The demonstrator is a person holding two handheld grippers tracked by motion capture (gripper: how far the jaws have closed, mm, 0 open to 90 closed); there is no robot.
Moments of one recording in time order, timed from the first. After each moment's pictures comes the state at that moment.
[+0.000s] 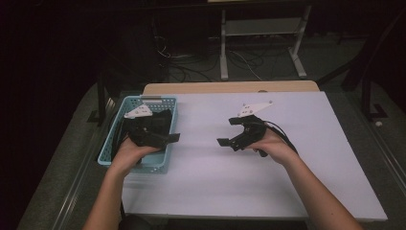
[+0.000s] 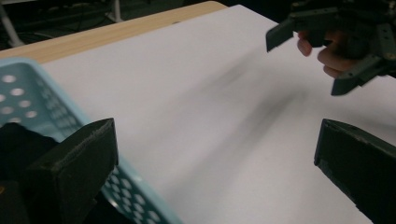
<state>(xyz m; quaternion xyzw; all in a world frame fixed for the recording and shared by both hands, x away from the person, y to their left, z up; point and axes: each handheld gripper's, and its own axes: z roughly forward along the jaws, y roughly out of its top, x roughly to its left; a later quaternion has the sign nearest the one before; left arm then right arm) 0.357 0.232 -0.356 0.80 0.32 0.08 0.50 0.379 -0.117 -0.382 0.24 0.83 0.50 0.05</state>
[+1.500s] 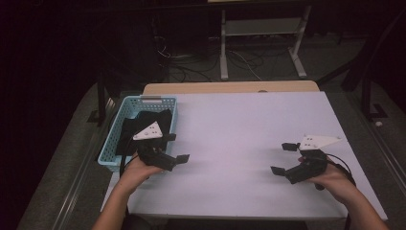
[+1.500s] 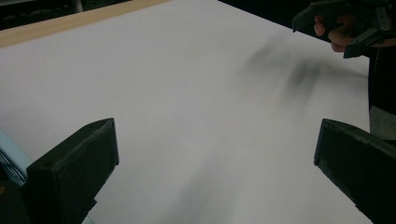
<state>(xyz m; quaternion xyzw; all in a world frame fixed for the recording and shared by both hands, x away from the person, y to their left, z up) 0.324 0.214 -0.384 0.81 0.26 0.06 0.52 0.287 -0.255 -0.410 0.29 0.82 0.49 0.10</state>
